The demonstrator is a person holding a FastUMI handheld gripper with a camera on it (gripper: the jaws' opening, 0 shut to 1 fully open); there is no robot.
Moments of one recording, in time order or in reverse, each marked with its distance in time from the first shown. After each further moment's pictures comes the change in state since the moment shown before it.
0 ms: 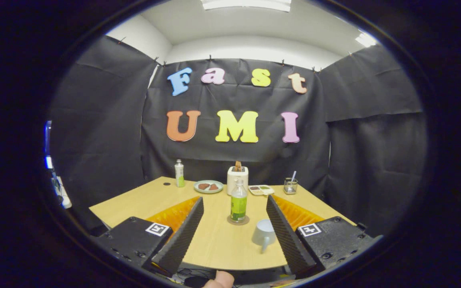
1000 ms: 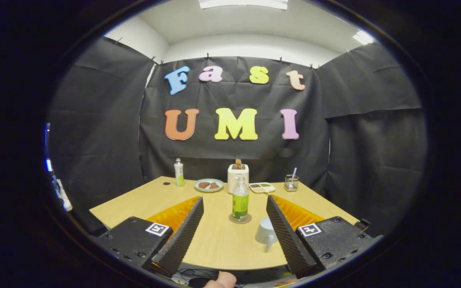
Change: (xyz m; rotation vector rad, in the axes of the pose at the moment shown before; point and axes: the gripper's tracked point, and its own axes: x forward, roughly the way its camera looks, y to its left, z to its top) arm 0.006 0.002 -0.003 0.023 0.006 -0.015
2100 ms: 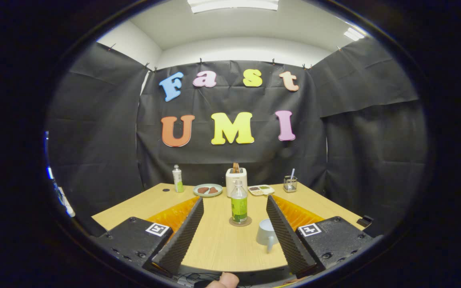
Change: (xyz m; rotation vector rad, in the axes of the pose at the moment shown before) arm -0.002 -0.004 0.004 0.035 -0.032 -0.006
